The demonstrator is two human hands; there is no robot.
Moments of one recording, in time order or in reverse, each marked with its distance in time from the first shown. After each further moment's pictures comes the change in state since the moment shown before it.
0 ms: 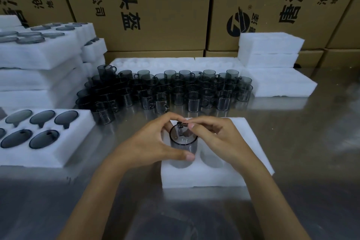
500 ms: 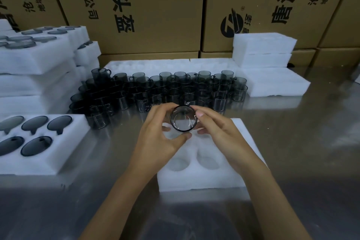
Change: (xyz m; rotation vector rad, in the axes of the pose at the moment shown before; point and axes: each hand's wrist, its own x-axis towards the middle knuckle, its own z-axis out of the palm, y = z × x) left_hand 0.012 0.000 0.037 -0.001 0.523 0.273; right_hand 0.003 -0.001 -0.007 0.139 0.061 0.083
